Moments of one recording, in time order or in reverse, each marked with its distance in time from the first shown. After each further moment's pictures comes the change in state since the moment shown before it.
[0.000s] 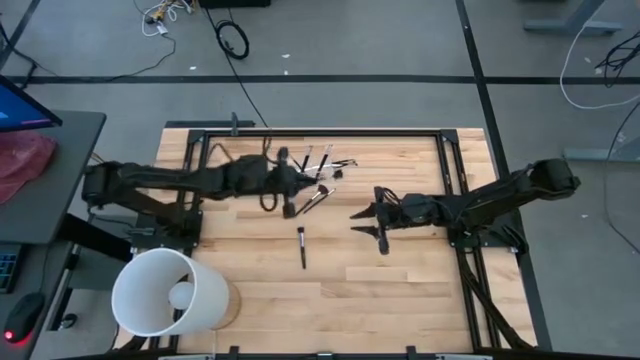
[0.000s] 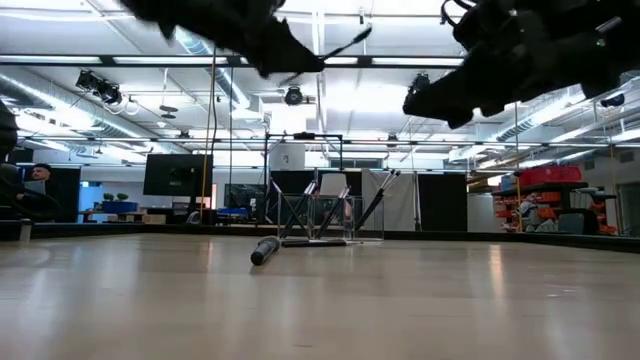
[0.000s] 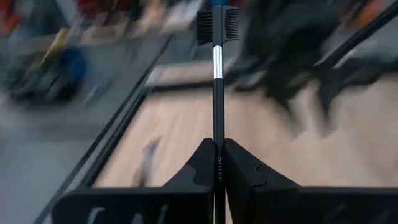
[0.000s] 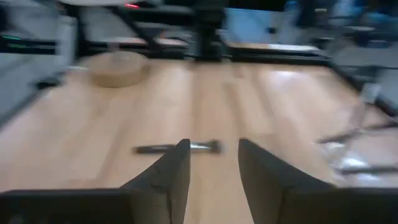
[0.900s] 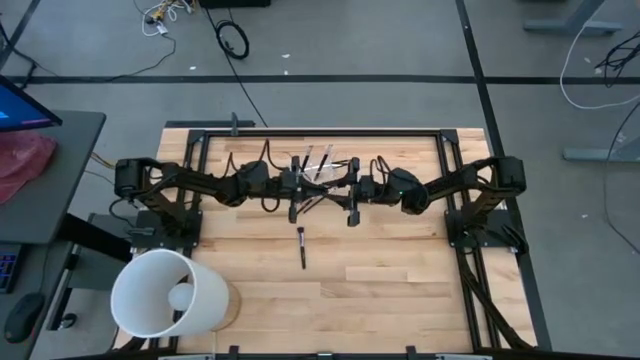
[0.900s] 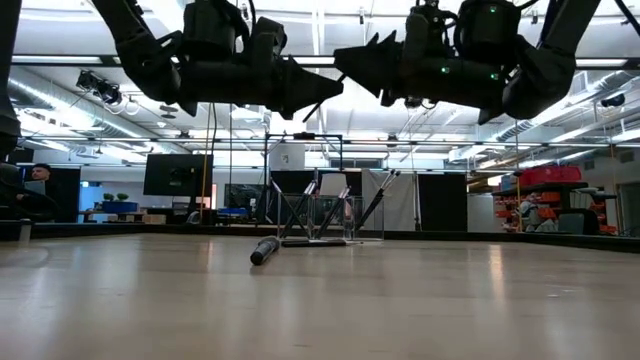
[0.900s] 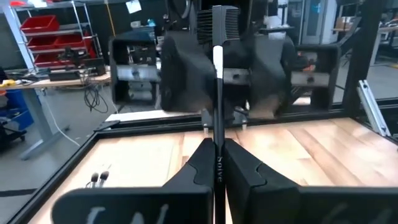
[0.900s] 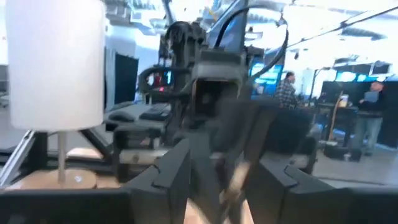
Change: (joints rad) left arm 0.085 0.273 -0.208 0.738 0.291 -0.079; right arm -0.243 0.436 0.192 0.741 -0.230 -0.088
